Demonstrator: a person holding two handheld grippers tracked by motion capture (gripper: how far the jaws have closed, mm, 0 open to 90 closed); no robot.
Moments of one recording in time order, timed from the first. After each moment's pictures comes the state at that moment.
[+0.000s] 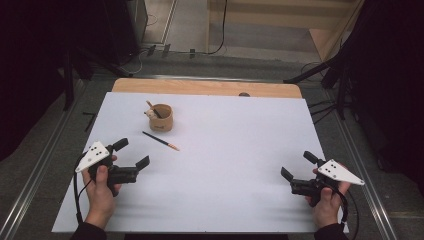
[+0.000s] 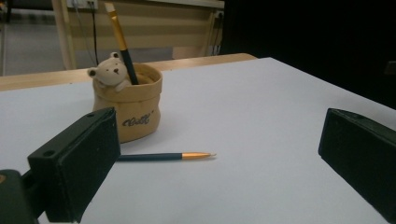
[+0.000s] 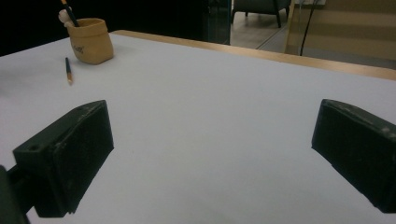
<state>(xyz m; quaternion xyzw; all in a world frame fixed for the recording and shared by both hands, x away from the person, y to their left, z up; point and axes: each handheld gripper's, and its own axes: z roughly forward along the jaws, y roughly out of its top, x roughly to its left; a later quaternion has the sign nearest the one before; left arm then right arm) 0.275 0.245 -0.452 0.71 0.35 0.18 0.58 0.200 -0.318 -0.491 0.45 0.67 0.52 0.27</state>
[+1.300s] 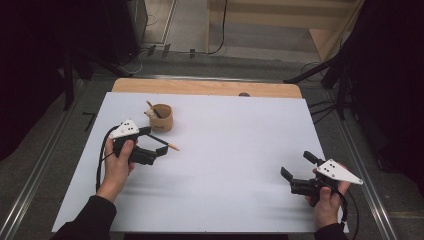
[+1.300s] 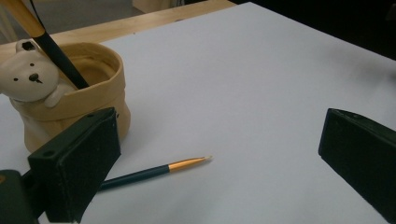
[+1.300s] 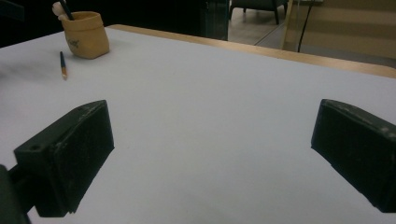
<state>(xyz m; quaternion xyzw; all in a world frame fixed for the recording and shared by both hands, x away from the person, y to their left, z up) 0.340 0.211 -0.450 0.80 0.30 0.10 0.50 0.202 -0.318 -0.492 0.45 0.68 0.51 0.28</state>
